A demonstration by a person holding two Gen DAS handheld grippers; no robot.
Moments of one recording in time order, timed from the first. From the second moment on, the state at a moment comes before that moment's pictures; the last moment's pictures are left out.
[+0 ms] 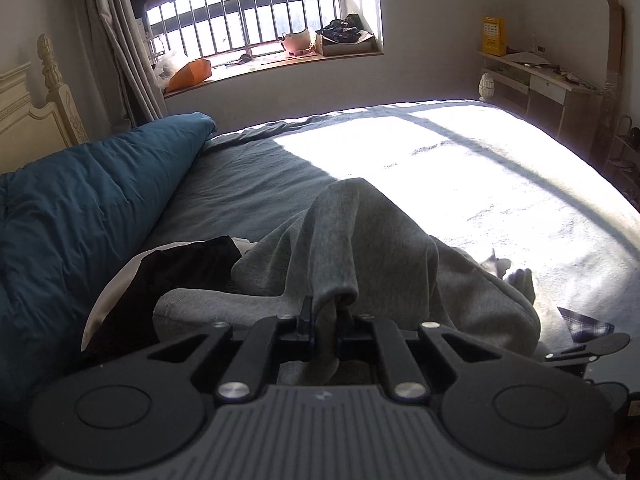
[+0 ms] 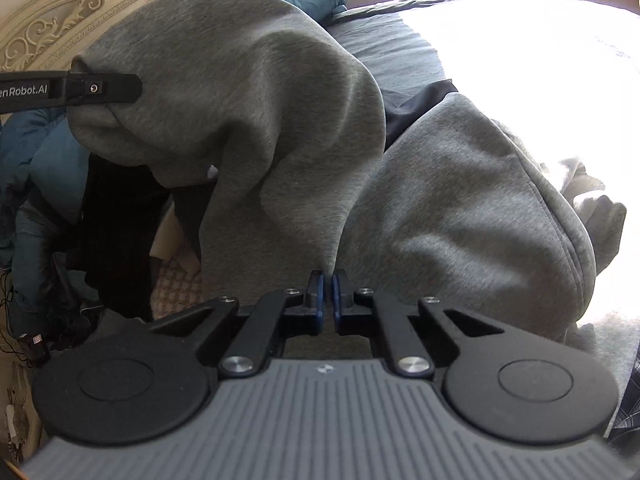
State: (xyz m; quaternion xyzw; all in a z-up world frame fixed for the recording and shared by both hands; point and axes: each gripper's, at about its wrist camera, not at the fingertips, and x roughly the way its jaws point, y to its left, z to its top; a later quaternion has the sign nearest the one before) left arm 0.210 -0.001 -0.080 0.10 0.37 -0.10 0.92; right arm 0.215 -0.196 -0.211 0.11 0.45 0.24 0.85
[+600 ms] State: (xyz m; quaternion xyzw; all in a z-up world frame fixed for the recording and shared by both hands) left arm -0.060 0.008 -0.110 0.05 0.51 -0.13 0.85; right arm -0.024 -0.241 -0.217 0.09 0.54 0.27 0.79
